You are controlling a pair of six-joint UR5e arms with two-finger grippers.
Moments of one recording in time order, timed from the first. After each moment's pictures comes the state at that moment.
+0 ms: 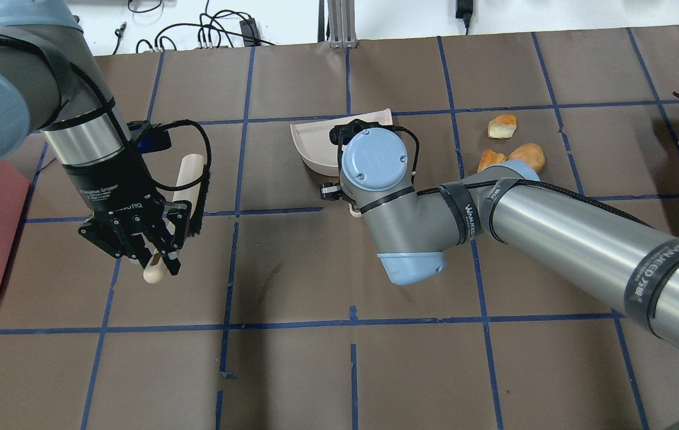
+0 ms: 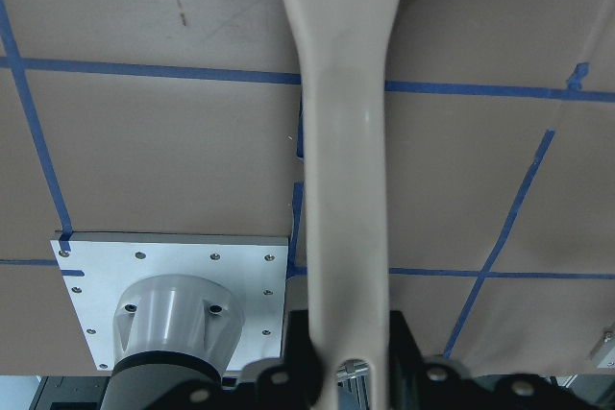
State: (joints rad) left arm -1.52 -1.54 -1.69 -1.98 1.51 -0.02; right arm 1.96 -1.18 1.91 -2.68 -1.62 0.29
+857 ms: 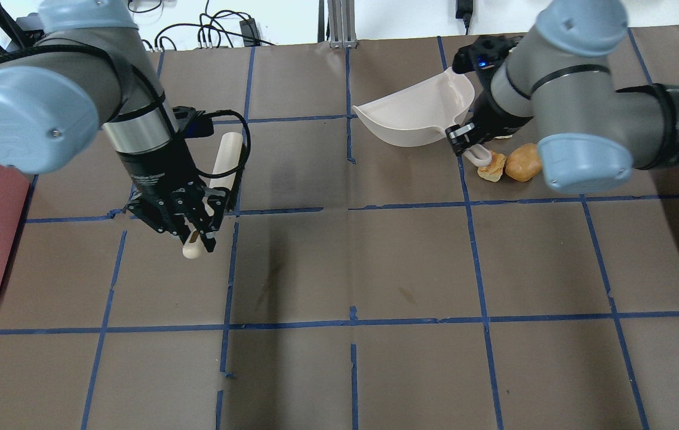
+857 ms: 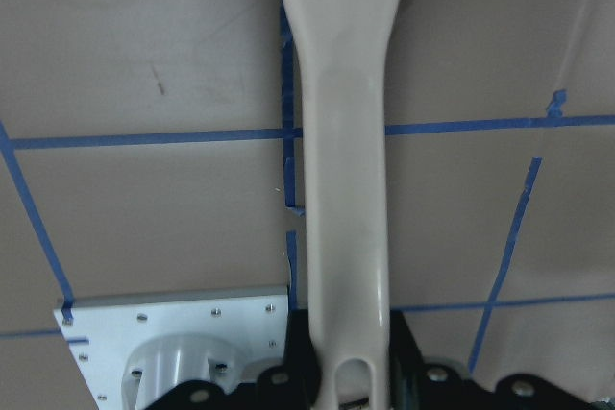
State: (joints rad) left arm -1.64 -1.64 -1.68 -1.78 1.50 0.01; right arm 1.50 -1.46 1.84 -2.15 -1.40 -0.45
